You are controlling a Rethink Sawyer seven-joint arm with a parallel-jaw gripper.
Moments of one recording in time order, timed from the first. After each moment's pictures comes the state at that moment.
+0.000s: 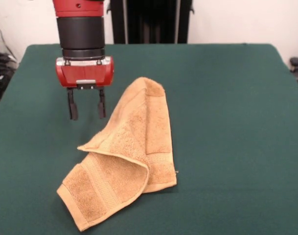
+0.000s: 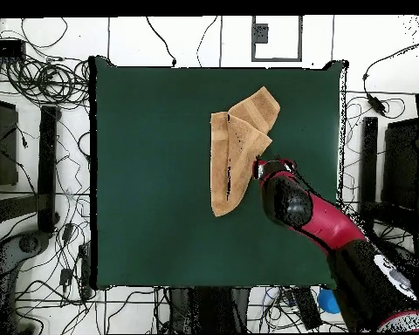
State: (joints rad) arm -0.68 -0.51 0.27 1.79 -0.08 -0.01 1.17
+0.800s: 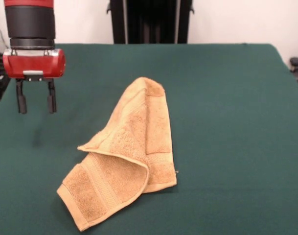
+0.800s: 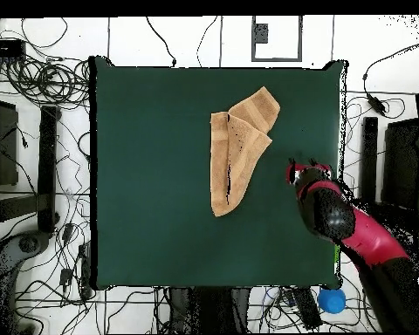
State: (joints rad) arm -0.91 -0.51 0.39 1.76 -0.25 -0.01 1.17
